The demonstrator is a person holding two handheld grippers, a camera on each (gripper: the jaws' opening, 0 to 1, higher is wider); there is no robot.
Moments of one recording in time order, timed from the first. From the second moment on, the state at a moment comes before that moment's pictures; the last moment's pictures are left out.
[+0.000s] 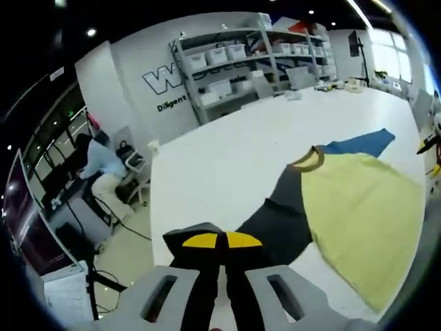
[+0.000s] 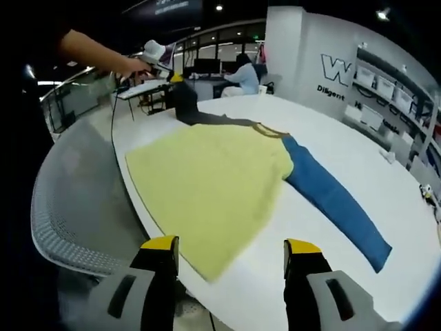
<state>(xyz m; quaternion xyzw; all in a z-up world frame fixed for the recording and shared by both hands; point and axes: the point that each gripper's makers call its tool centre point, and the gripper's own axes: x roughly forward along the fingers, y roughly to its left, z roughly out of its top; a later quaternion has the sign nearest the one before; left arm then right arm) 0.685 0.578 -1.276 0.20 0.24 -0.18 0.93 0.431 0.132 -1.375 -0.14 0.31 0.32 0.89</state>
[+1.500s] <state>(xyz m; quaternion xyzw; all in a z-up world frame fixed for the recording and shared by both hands) 0.691 0.321 -1.218 0.25 0.16 -0.34 0.89 0.443 0.071 -1.357 -0.08 0.24 0.28 0.93</state>
